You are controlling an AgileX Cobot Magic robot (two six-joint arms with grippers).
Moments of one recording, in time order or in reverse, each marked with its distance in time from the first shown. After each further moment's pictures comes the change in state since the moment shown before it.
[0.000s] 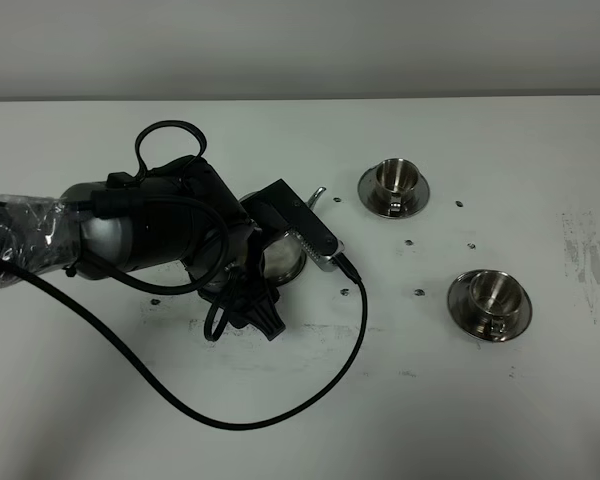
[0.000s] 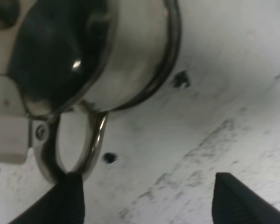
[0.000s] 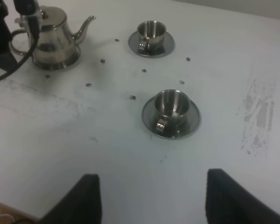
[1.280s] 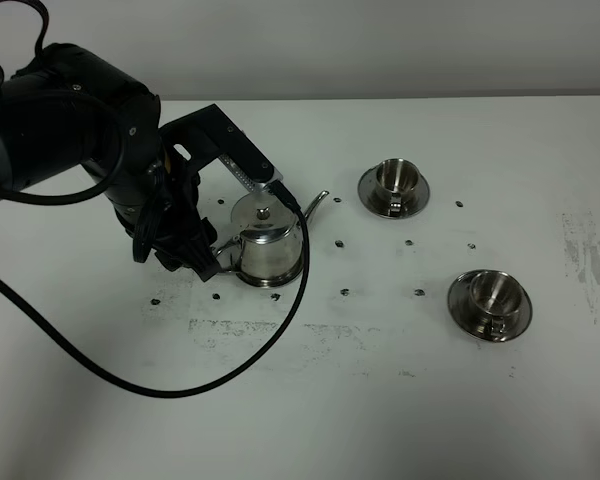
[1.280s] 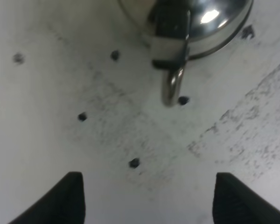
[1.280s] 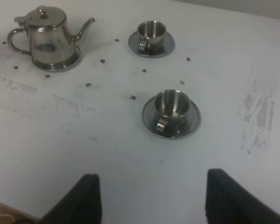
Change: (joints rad) left arm 0.178 -0.127 -0.125 -0.218 0.221 0.365; right arm 0.000 0.000 0.000 0.000 0.000 0.000
